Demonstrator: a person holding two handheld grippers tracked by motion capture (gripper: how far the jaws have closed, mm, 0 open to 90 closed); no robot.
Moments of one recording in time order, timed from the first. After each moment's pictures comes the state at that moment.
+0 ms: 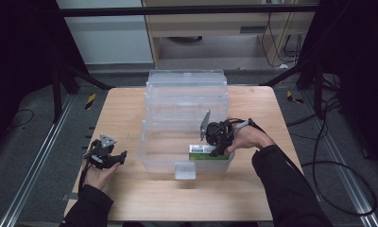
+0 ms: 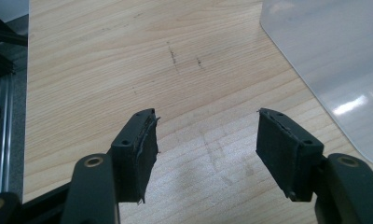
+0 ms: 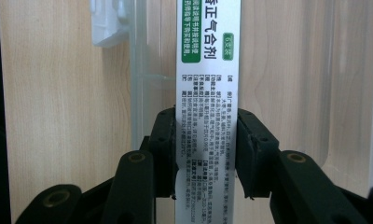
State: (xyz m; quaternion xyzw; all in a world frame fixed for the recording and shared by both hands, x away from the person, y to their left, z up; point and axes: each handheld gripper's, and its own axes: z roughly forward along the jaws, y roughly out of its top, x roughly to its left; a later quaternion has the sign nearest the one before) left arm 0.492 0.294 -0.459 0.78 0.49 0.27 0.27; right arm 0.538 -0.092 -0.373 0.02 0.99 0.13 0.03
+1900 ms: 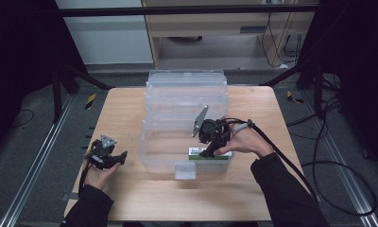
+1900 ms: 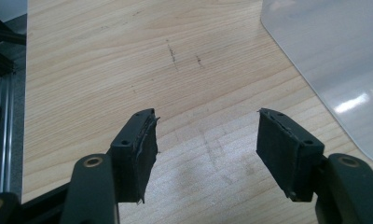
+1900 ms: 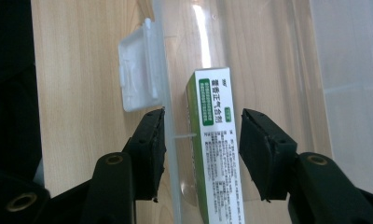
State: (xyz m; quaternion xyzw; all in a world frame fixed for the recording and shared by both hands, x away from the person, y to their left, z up) left arm 0.492 0.293 -0.459 0.79 0.49 0.27 0.27; right arm 0.511 -0.073 -0.337 0.06 0.98 0.19 0.06
